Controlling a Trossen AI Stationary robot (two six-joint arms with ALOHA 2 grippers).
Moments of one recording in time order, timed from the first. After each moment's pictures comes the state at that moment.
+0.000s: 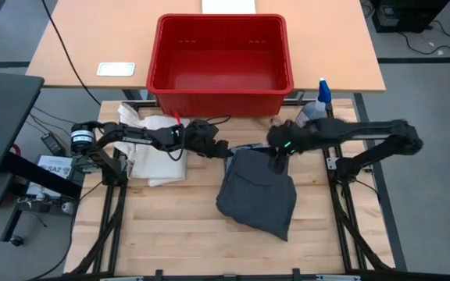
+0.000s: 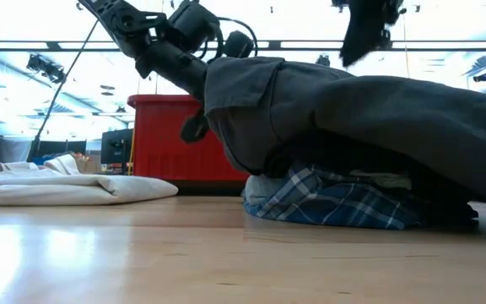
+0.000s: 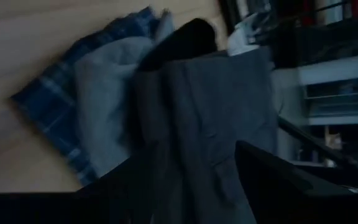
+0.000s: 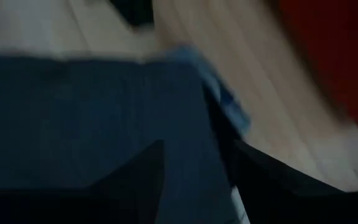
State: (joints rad) left arm 0.22 1.61 0.94 0.13 0.23 -1.09; right arm 0.01 1.31 1.26 -1.01 0.23 0.38
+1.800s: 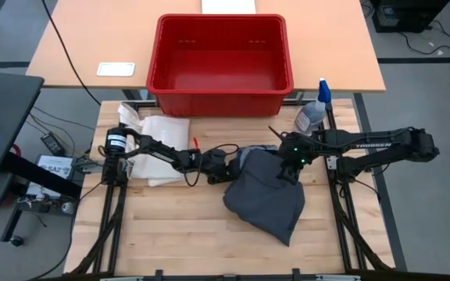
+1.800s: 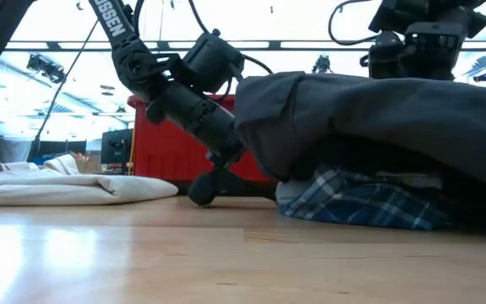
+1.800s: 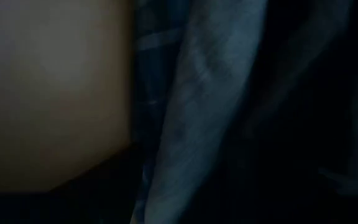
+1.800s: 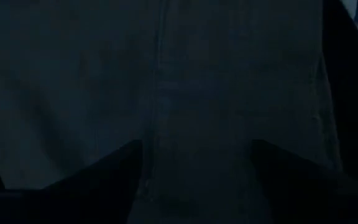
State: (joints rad) left arm 0.06 1.96 0.94 0.46 0.12 -1.55; right arm -0.13 1.06 0.71 -0.69 -0.24 0.43
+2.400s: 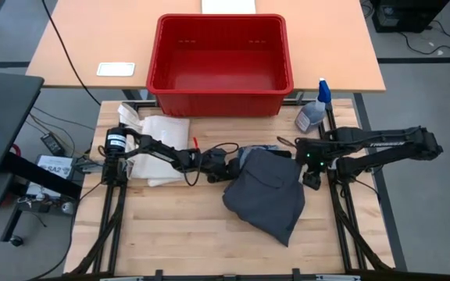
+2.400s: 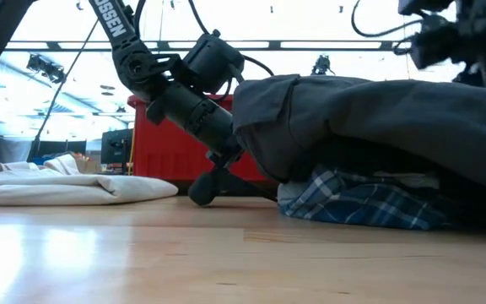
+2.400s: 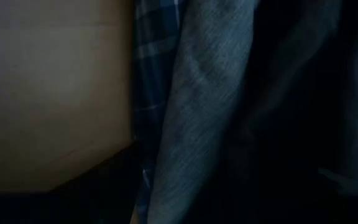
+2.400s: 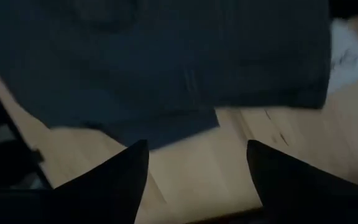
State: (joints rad) left arm 0.06 1.95 0.94 0.46 0.10 -1.50; right arm -0.03 0.98 0.85 -1.22 -0.26 0.49
